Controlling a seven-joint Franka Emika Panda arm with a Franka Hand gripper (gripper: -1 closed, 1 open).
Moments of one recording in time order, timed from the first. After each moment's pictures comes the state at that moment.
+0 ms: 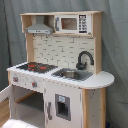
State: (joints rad) arm 0.03 -1.51 1.41 -2.33 -0.15 2.42 -0.56
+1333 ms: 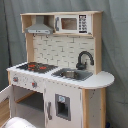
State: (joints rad) arm -0.22 -1.51 1.47 -2.03 -0.26 2.40 -0.28
